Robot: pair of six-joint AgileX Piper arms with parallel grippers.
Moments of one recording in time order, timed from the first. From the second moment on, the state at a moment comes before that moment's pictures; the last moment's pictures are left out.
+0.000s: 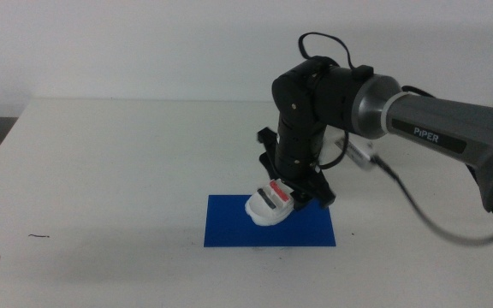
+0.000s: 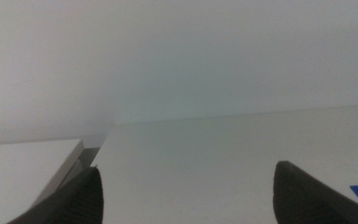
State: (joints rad) left arm -0.01 0.00 0.00 0.10 0.13 -0.05; right arm 0.64 2.18 -1.79 -0.11 1.09 1.60
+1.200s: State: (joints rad) left arm -0.01 0.00 0.00 0.10 0.13 -0.05; right arm 0.68 2.24 -1.80 -0.07 1.06 2.12
